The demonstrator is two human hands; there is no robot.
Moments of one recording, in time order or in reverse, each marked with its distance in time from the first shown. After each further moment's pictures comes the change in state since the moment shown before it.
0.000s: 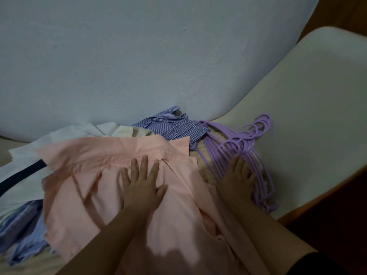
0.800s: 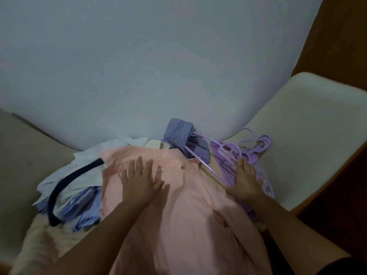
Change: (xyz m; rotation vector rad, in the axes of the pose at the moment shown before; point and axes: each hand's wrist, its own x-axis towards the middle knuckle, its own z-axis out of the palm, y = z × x) left_hand -0.049 -0.041 -0.103 -0.054 0.037 -0.189; right_hand -0.023 0.016 -0.105 0.360 -0.298 -0.189
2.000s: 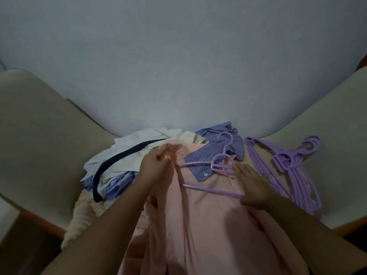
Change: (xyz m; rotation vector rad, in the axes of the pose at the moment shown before) left_hand 0.002 -0.041 -0.056 -0.754 0.053 -0.237; right_hand 0.000 -0.050 0.031 -0.278 -0.230 -0.426
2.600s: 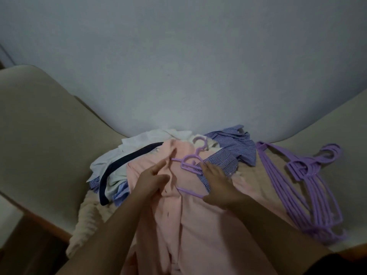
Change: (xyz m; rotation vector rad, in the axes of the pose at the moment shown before) left_hand 0.001 -0.058 -0.012 -0.578 -0.168 -0.379; right_hand 0.049 -0.111 0.009 0.195 -0.010 -0.152
